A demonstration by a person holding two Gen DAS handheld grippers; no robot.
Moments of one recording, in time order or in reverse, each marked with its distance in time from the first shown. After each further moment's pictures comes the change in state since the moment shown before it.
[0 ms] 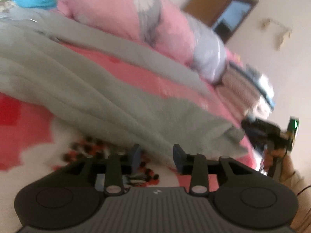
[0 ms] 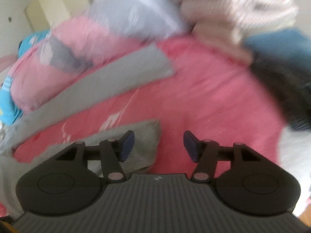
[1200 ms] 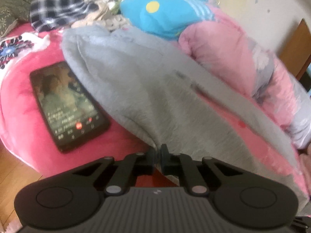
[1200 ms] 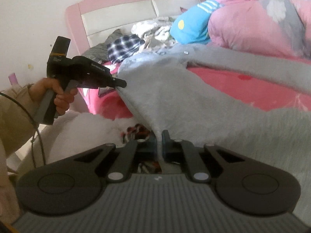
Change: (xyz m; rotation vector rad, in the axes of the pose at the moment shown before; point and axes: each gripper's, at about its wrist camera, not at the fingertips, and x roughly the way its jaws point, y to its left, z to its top) left arm -0.025 0.118 0.038 -0.230 -0.133 0.536; right arm -0.006 0.217 -0.147 -0.677 0.285 0.921
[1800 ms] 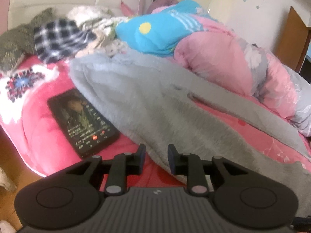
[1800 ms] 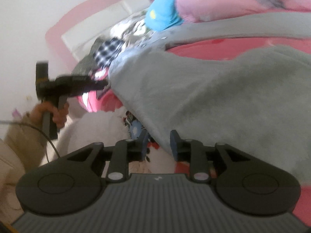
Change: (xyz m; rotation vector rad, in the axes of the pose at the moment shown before) left arm -0.054 -0.024 -0.008 0.123 -0.157 0.047; right arm -0.062 -0.027 -0.036 0.344 -0.030 0.008
